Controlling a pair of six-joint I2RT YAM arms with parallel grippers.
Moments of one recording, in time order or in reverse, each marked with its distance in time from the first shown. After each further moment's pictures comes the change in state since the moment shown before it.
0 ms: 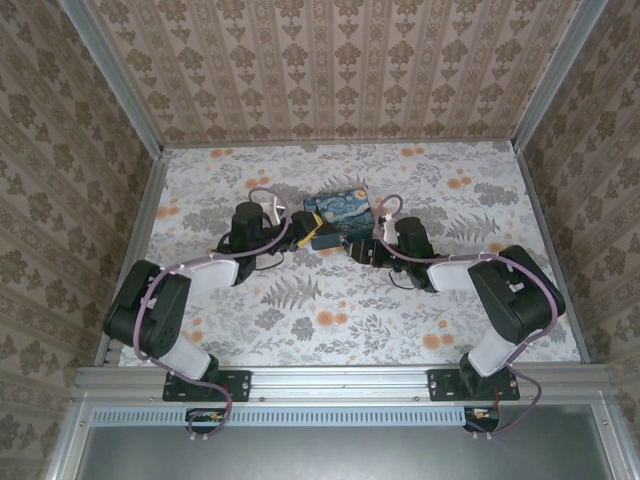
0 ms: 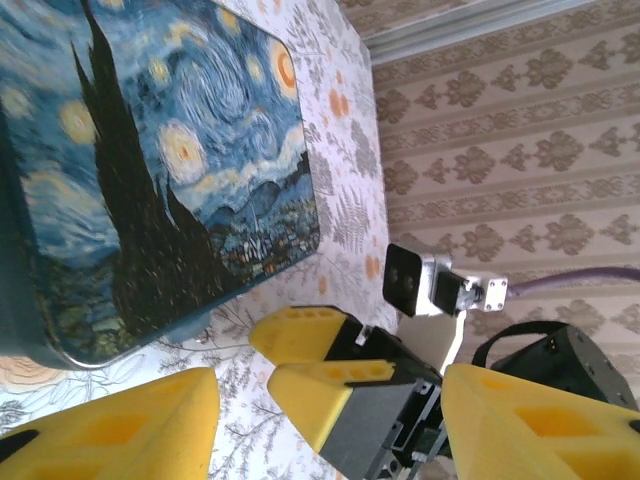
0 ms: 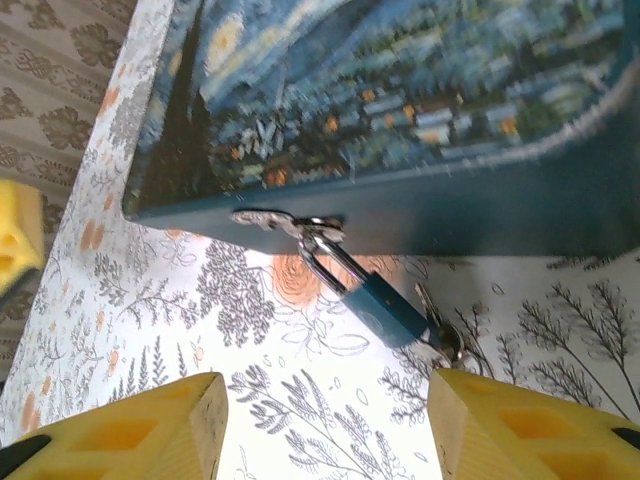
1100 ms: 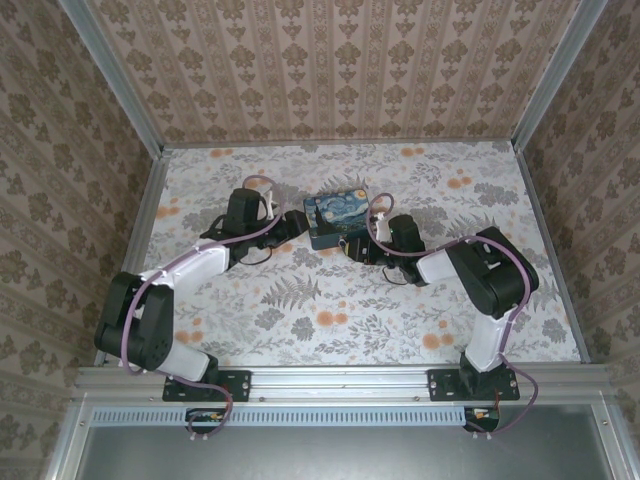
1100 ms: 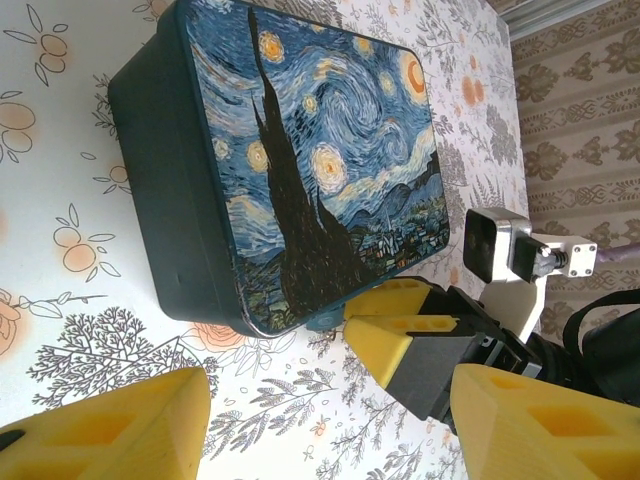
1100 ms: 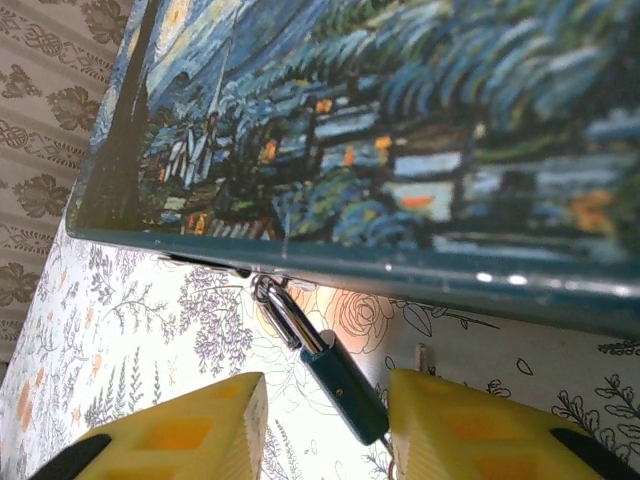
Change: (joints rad) left arm 0.041 -0.065 0.157 -0.512 -0.124 0.300; right arm -0.011 0.201 0.075 0.142 -0.088 -0.018
